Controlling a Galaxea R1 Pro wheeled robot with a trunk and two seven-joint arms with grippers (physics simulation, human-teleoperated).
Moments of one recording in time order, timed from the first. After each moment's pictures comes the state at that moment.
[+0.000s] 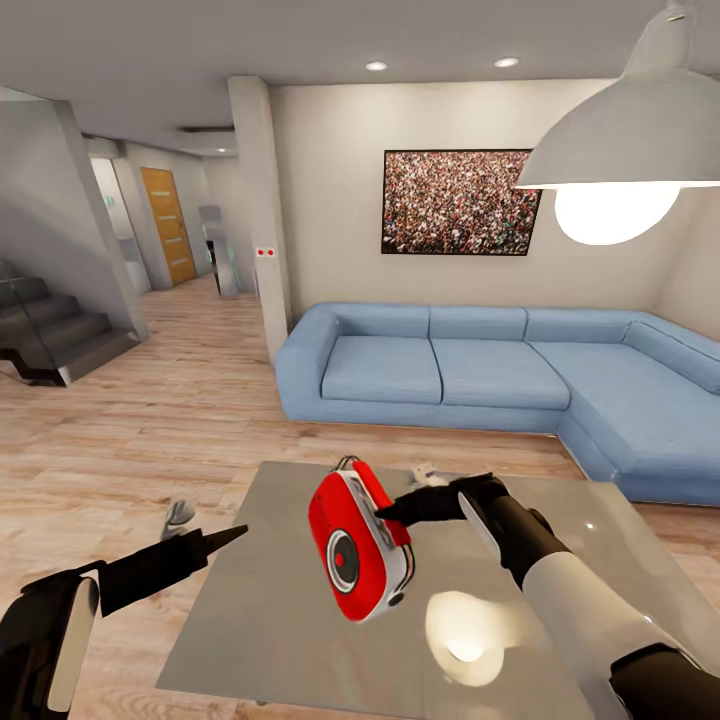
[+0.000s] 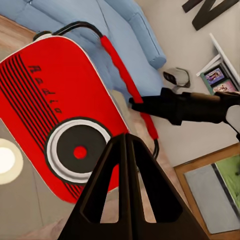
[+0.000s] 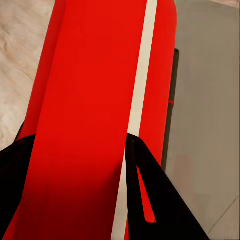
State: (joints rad) left arm -0.27 0.06 0.39 -1.53 0.16 1.01 -1.05; right arm -0.83 -0.03 0.32 -0.69 -0.09 0.61 0.68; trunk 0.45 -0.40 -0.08
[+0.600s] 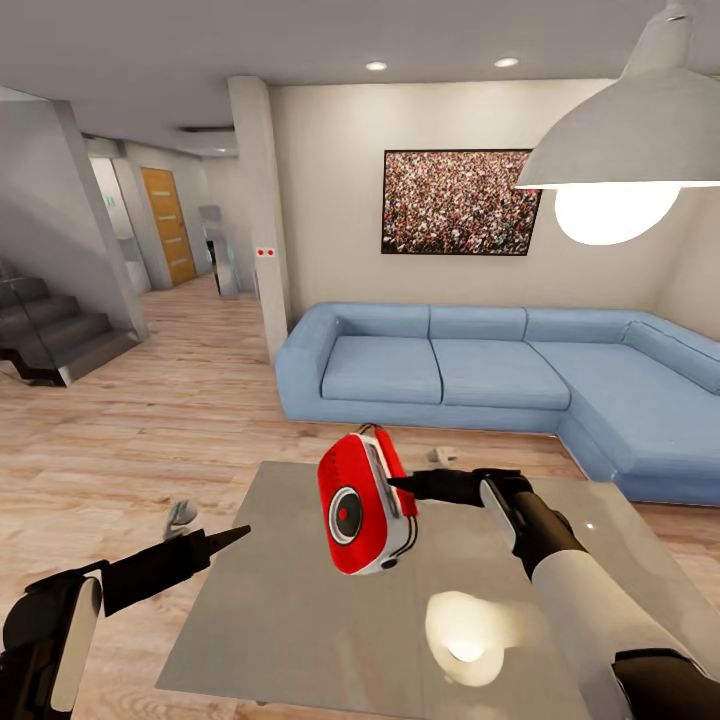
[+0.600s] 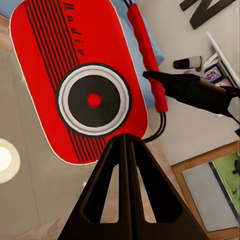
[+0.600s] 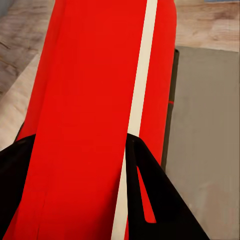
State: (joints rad) left arm -0.27 0.06 0.38 -1.53 0.17 1.01 -1.06; right arm -0.83 -0.02 0.06 -0.69 -0.10 0.57 0.71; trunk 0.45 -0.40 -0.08
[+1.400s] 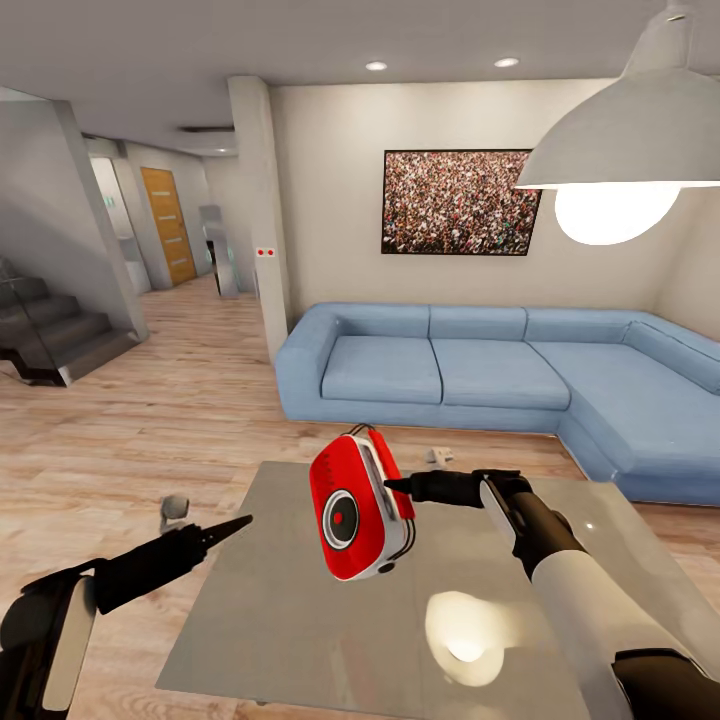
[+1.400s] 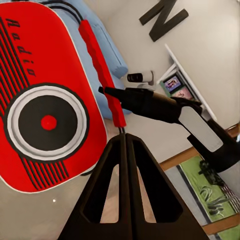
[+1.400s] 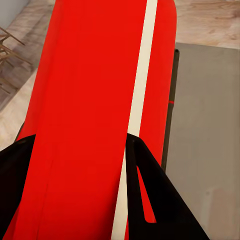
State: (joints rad) left arm -0.27 0.07 0.38 -1.53 0.27 1.01 -1.14; right arm -0.83 -0.02 0.06 -0.68 -0.09 0.56 0.78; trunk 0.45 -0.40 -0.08
